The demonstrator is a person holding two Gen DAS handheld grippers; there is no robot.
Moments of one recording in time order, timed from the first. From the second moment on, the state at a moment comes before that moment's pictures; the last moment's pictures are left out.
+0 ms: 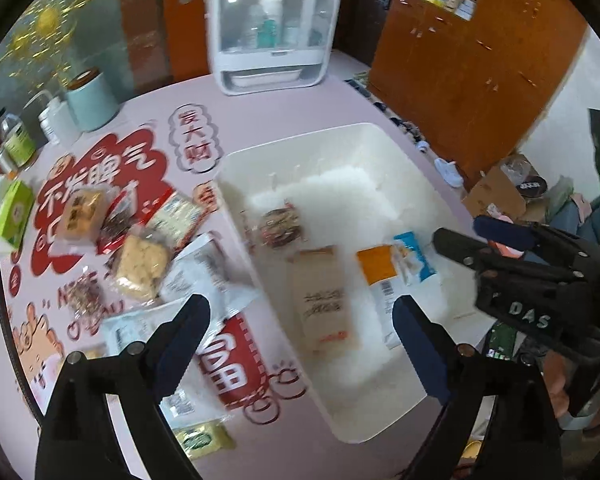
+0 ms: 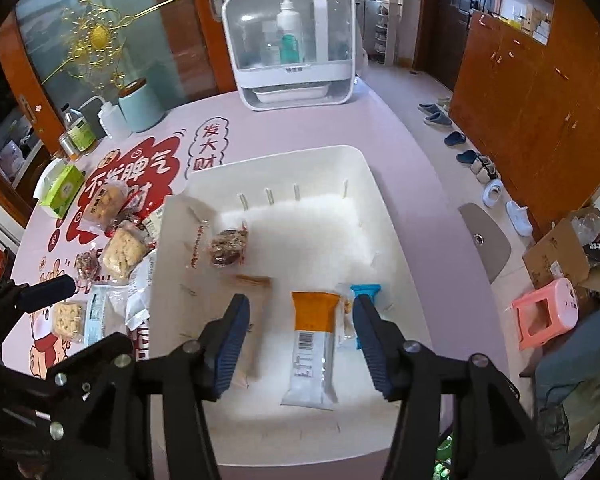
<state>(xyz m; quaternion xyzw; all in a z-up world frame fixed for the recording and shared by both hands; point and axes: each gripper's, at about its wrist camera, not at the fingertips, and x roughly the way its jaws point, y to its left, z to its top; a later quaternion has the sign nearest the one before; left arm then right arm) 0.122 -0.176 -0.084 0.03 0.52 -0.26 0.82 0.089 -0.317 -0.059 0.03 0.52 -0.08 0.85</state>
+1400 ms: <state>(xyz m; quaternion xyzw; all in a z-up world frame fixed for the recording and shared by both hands) 0.158 0.092 -0.164 0.10 0.53 -0.24 0.81 0.112 -0.091 -0.148 0.06 0.57 -0.01 0.82</state>
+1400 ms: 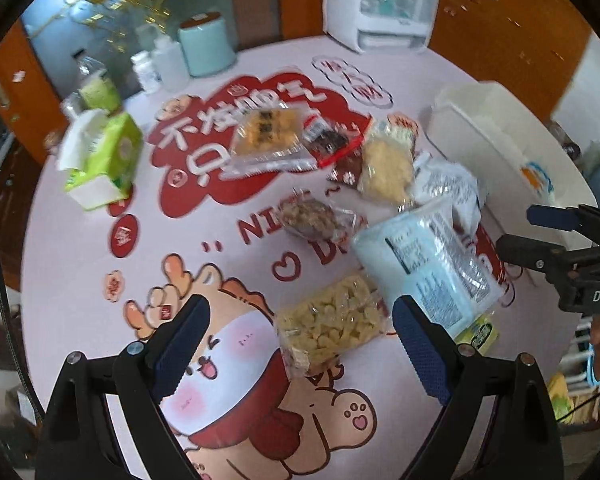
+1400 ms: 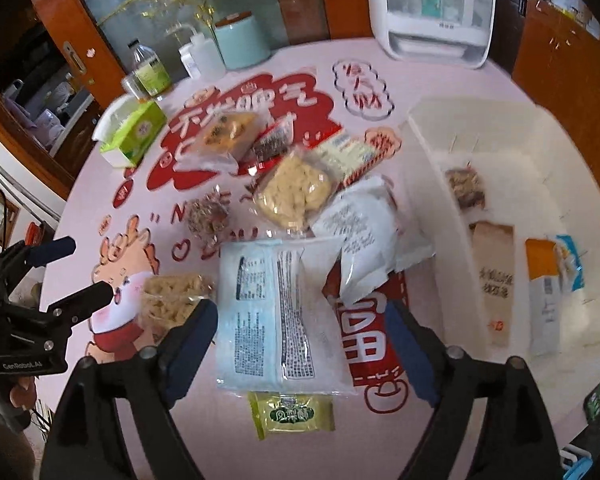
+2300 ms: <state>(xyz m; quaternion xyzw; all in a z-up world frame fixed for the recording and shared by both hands) 0.178 0.057 -0.257 0.16 0.60 -0.34 0.70 0.128 -0.078 -0.232 0.06 0.66 0.03 0.75</state>
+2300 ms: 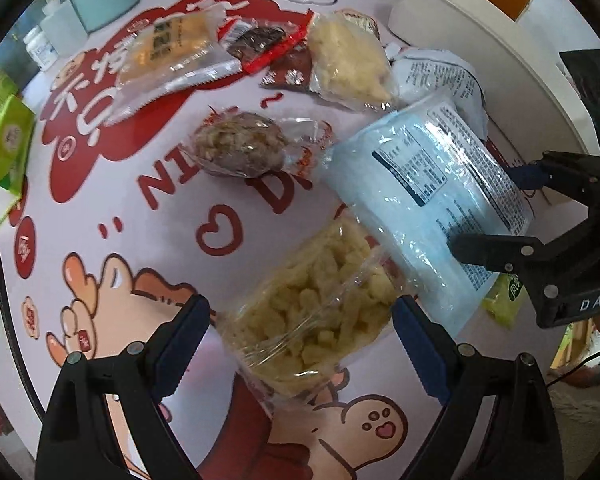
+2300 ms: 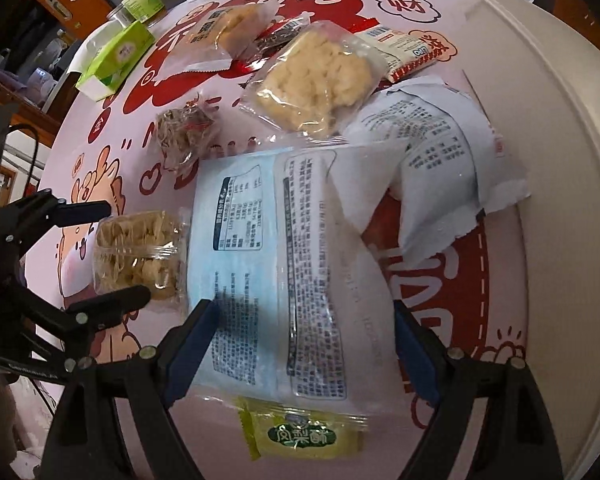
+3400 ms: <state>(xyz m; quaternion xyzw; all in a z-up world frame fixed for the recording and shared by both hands) 0.154 0.070 -0.206 0.13 0.61 -0.20 0.75 0.100 -0.067 -0.174 0.01 0.60 0.04 0.80</state>
